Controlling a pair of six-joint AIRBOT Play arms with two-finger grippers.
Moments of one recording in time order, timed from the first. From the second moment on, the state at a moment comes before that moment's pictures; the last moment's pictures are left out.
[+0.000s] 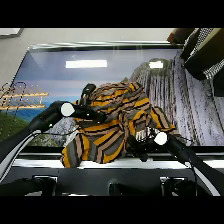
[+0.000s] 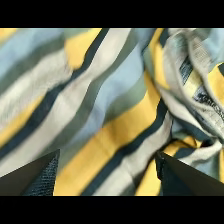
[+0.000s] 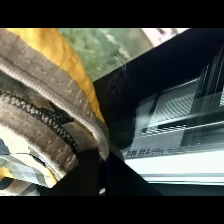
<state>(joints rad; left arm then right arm) -0.53 -1.42 1.11 1.14 -0.76 -1.35 0.44 -1.08 0.47 -0.79 0.88 2.25</state>
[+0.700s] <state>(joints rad) -0.68 -1.78 1.44 1.14 -0.63 -0.90 0.44 -1.07 0.47 -0.82 0.89 2.26</state>
